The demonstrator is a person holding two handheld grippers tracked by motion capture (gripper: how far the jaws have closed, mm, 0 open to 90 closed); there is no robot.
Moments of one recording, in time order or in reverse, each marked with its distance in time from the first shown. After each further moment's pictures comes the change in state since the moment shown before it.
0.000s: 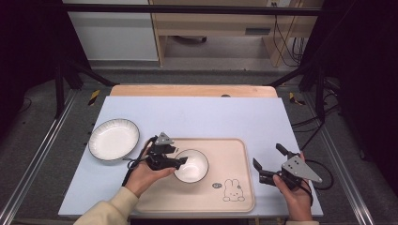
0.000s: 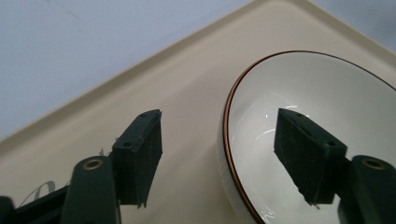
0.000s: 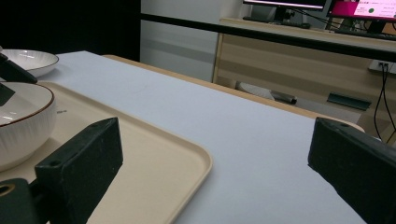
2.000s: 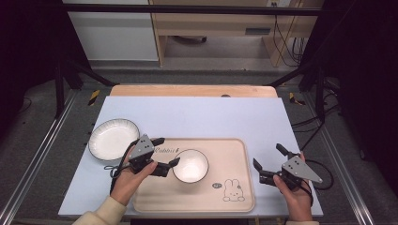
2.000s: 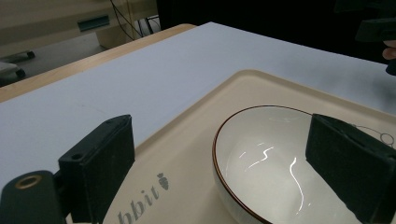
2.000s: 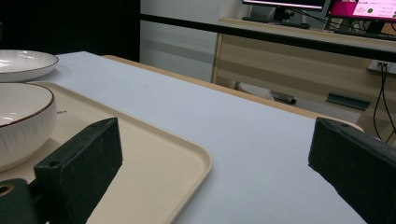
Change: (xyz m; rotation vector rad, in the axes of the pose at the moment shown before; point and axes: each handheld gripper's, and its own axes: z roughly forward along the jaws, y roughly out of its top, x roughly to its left) left arm 0.006 -0.018 -0.048 -0.350 -0.045 0.180; right arm 0.000 0.000 -0.001 0.001 -0.002 0.000
